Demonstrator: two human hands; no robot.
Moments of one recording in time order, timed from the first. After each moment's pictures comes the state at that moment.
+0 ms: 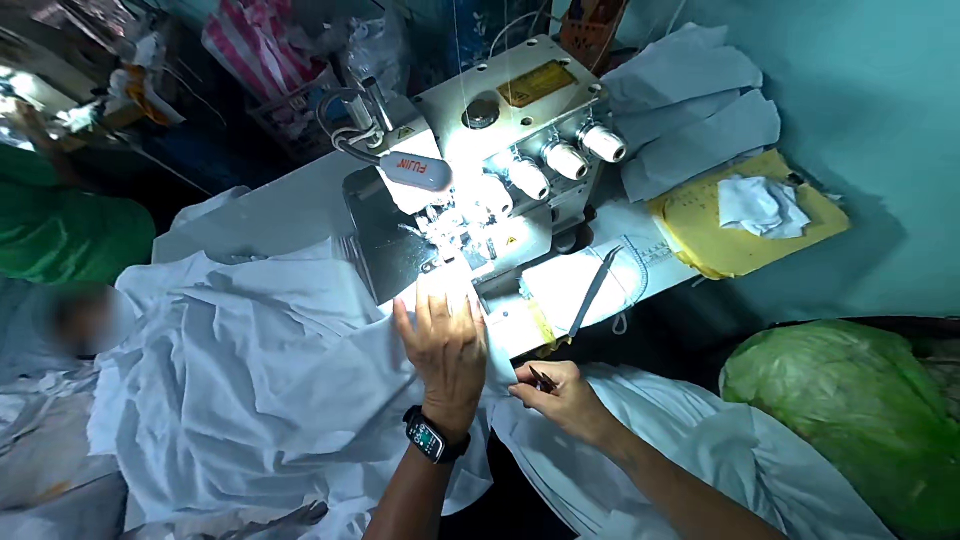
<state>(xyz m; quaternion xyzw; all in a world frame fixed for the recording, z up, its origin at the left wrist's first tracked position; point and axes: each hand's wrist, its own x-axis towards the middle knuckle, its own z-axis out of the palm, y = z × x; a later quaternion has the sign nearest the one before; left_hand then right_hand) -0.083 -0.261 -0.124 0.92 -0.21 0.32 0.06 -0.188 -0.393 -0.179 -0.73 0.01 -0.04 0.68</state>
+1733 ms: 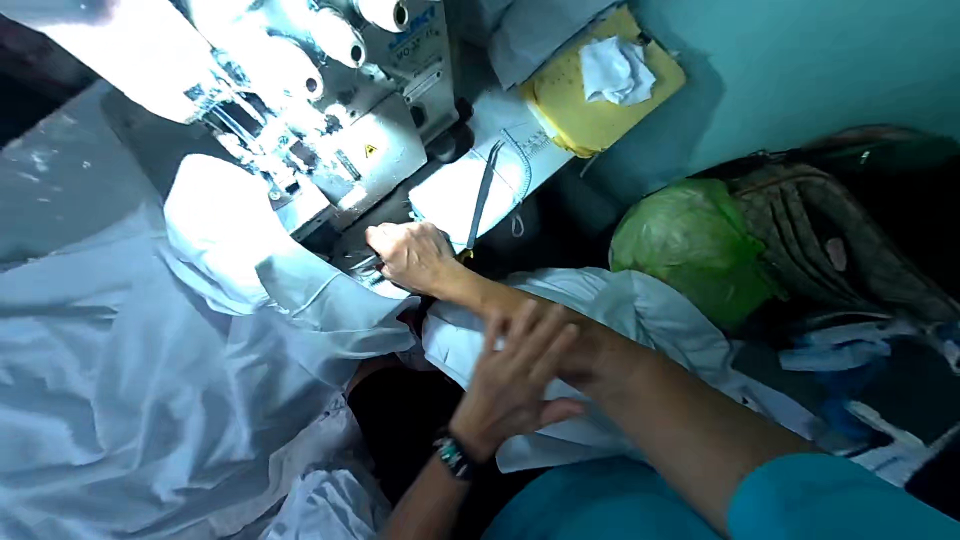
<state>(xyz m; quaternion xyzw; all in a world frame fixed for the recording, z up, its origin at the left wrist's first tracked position) -0.234 -0.289 -0.174 0.75 -0.55 0.04 0.36 -0.091 -0.373 -0.199 -0.93 -0.05 -0.26 0.26</state>
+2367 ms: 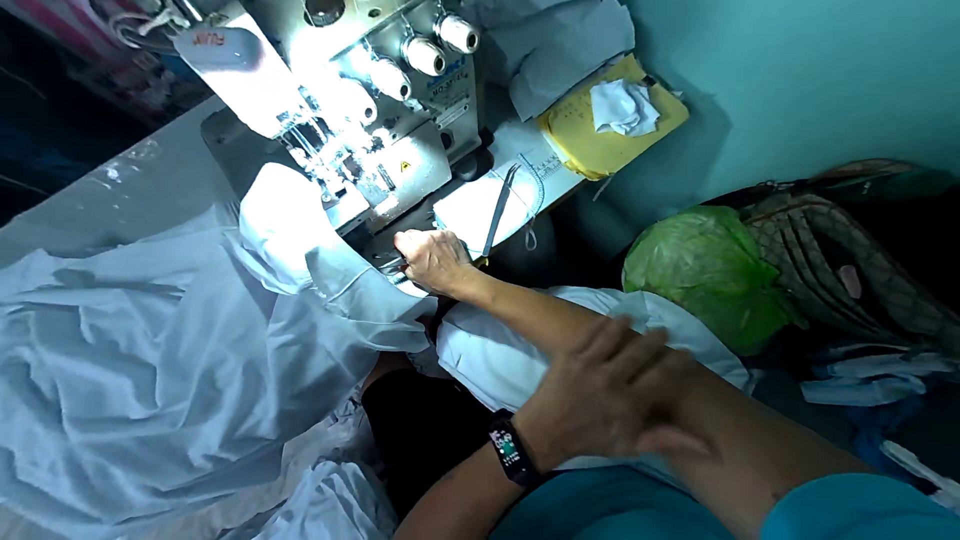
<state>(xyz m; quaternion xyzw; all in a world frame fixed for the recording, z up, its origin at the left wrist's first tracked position) -0.262 -0.342 -0.127 0.66 -0.64 -0.01 0.40 -0.088 -0.378 -0.207 -0.93 -0.08 -0.30 0.22</state>
